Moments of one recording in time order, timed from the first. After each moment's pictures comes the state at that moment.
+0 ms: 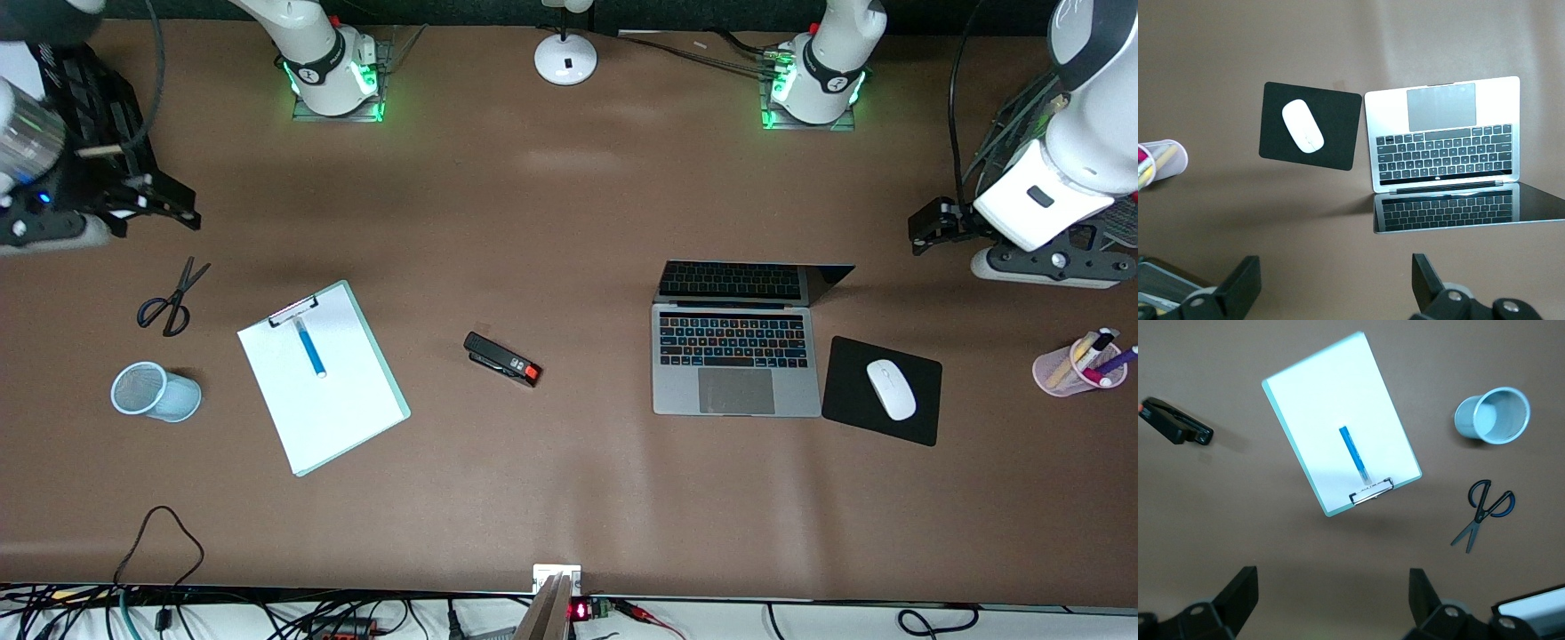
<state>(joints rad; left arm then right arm) 0.00 0.09 -0.12 -1.58 0.06 1.61 -0.03 0.19 0.03 -0.15 -1.69 0.03 1.66 -0.06</state>
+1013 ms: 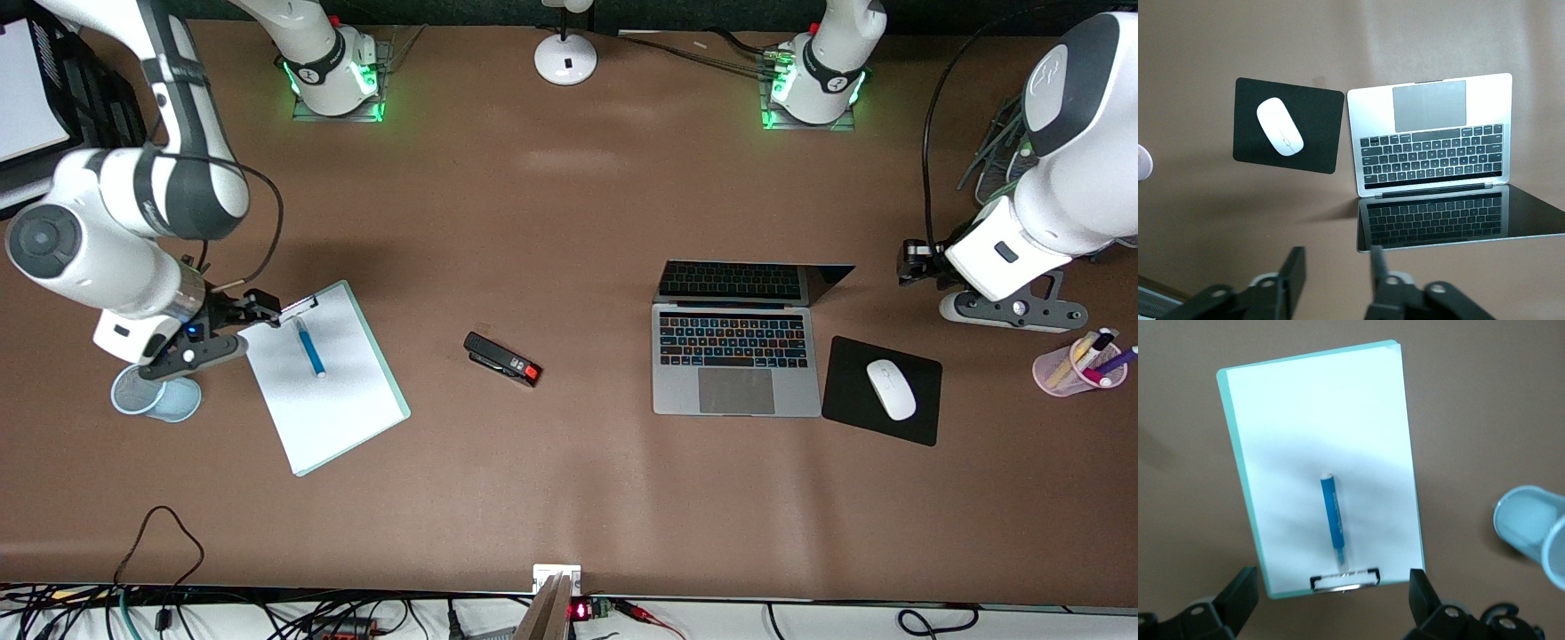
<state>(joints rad) -0.01 0.19 -0.12 -1.52 0.03 1.61 -0.03 0.19 0.34 -0.15 -1.82 0.03 2.13 -0.36</state>
